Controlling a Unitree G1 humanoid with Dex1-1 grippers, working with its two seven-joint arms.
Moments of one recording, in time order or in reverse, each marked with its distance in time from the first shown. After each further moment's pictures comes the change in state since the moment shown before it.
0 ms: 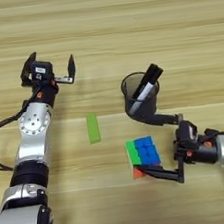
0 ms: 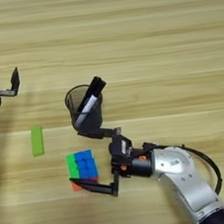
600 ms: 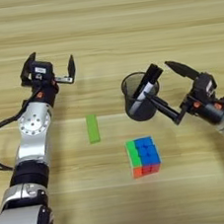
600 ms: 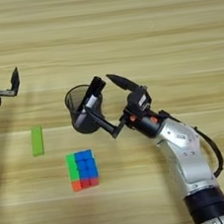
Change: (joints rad) left arm 0.000 0.000 0.000 0.001 0.000 0.000 0.001; right arm -0.145 0.122 -0.222 0.134 -0.032 -0.077 -0.272
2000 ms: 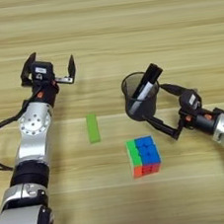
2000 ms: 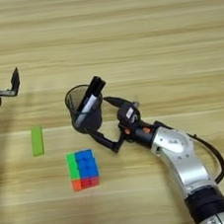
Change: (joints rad) left arm 0.000 -0.001 0.000 0.001 0.012 0.000 0.003; right arm -0.008 -0.022 0.055 0.120 -0.133 0.089 0.025
